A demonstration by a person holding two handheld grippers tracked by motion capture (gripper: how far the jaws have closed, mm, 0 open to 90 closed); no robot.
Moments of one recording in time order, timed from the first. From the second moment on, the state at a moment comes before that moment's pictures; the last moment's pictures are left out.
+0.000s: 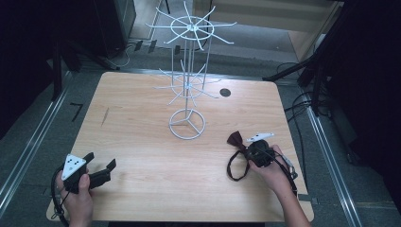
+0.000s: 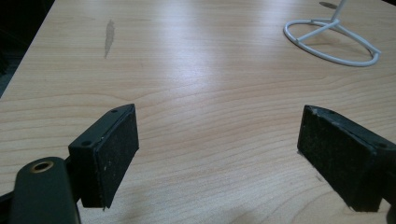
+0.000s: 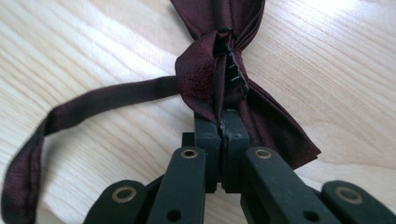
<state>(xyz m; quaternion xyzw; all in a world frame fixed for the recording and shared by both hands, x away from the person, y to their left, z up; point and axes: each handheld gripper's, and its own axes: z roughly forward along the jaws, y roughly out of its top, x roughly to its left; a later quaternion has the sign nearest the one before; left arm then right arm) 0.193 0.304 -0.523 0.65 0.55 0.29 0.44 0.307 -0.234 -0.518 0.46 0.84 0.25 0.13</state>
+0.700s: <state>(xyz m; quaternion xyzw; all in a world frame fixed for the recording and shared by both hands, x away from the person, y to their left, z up) 0.193 0.304 -0.523 0.65 0.55 0.29 0.44 0.290 -0.224 -0.482 0.48 0.73 0.44 0.19</state>
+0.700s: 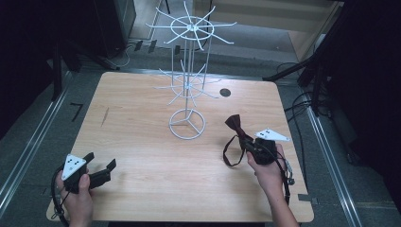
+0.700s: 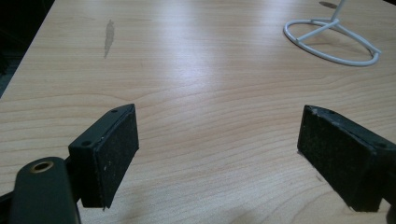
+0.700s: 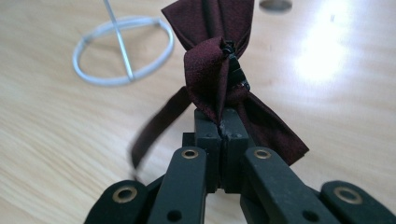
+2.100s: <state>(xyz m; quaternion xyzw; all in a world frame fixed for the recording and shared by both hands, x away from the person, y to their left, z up) 0.193 0.306 -0.523 0.65 0.55 0.28 0.44 0.300 -0.186 -0.390 0.43 0.67 0.54 0.25</state>
